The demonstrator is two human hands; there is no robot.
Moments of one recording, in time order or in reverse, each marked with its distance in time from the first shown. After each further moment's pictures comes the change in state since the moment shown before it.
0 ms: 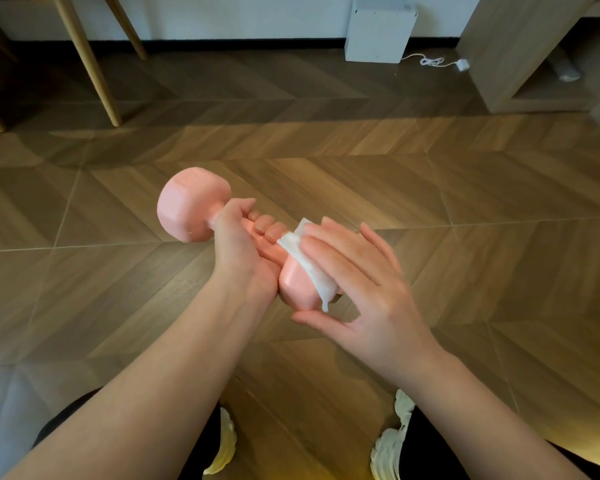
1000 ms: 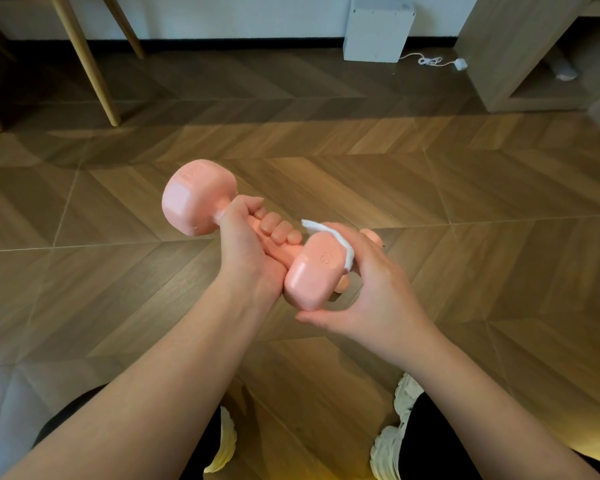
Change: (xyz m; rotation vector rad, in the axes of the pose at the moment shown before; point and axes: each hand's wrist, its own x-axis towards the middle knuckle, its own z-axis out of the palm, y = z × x) left_hand -0.005 -0.006 0.003 0.048 -0.060 0.006; right_hand 0.003 0.006 -0.004 0.222 -0.144 0.305
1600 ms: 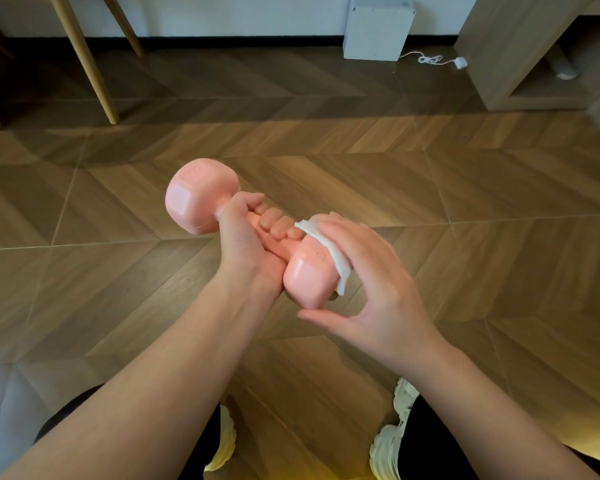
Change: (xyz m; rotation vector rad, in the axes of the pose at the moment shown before) left_hand 0.000 0.002 0.002 -0.059 -0.032 -0.037; right_hand -0.003 -0.003 0.000 -0.089 0.105 -0.197
